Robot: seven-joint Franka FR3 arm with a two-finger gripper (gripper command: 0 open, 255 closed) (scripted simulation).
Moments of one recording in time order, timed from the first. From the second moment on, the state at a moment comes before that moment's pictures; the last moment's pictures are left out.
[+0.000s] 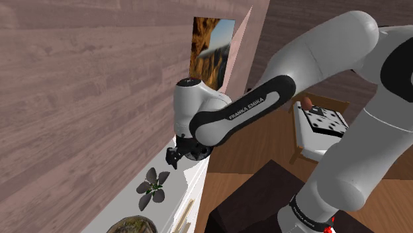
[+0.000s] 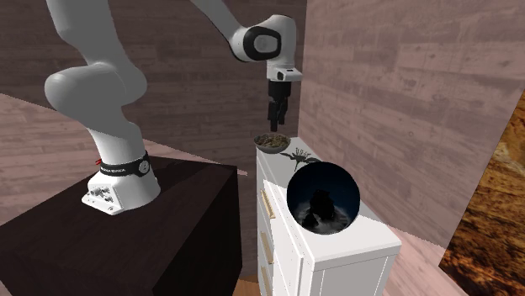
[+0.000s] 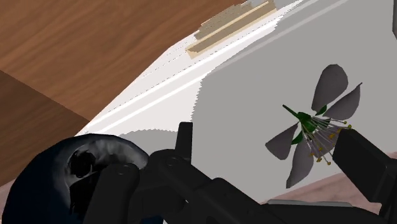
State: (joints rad) arm 0.12 -0.01 0.48 -2.37 -0.03 2.33 0.74
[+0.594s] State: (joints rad) arm 0.23 0.37 0.46 -2.15 -0.24 2.41 1.02
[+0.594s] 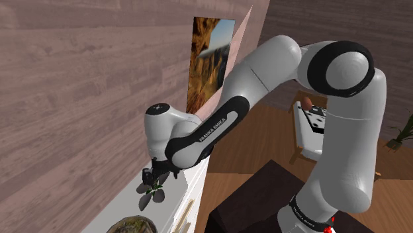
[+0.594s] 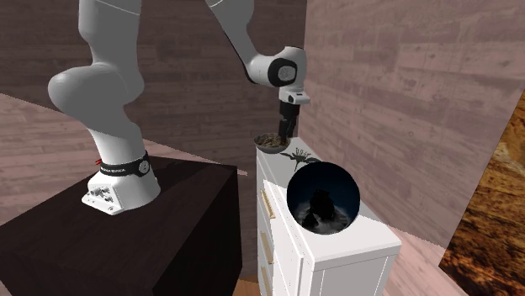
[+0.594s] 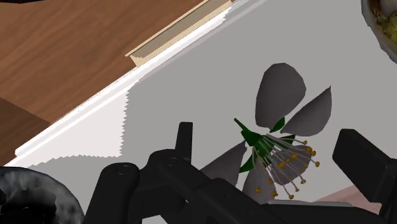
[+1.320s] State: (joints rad) arm 0.31 0.56 0.40 -2.05 -0.33 2.48 1.11
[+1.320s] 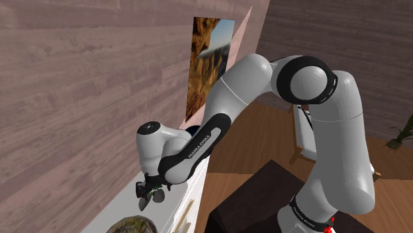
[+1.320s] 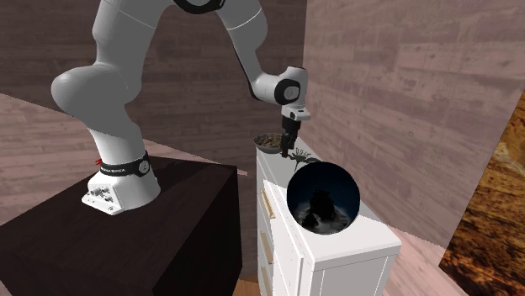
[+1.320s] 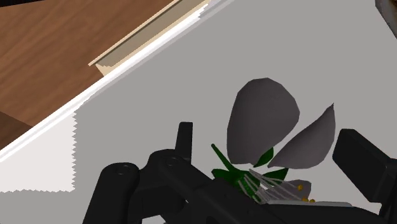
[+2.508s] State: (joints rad) arm 0.31 0.56 0.40 -2.05 -0.33 2.49 1.12
